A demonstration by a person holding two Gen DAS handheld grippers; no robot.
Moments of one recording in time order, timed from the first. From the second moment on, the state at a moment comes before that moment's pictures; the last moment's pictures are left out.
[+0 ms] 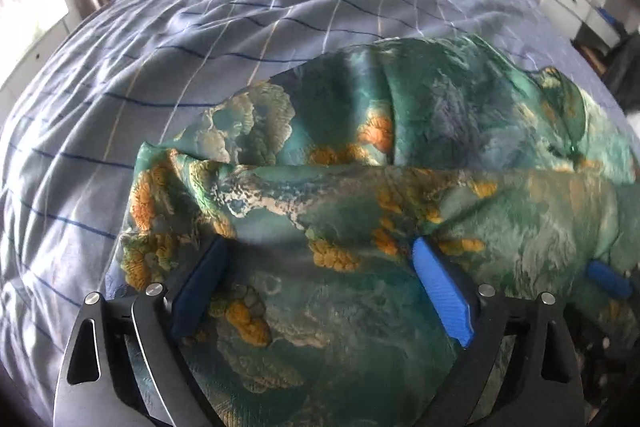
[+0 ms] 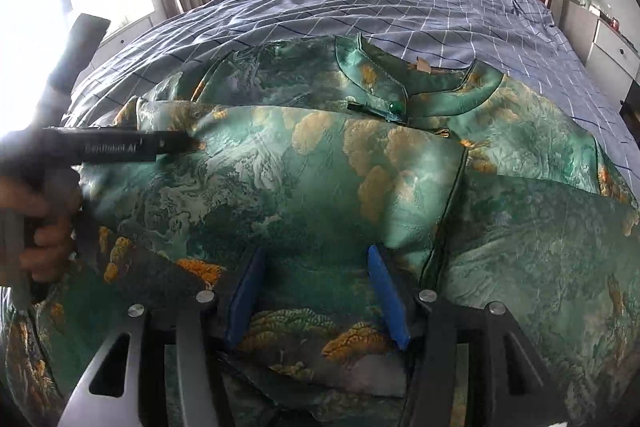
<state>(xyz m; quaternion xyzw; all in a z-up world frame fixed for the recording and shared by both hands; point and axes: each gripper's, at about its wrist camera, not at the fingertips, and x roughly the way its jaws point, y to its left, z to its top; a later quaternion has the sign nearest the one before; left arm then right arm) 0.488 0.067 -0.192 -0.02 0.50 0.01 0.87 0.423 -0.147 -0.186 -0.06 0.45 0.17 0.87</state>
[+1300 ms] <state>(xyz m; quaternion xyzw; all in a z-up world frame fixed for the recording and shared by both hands) 0.163 0.181 -0.160 -0.12 0.49 -0.03 0.86 0.185 -0.355 -0.114 -0.06 0.48 0.05 0.88</state>
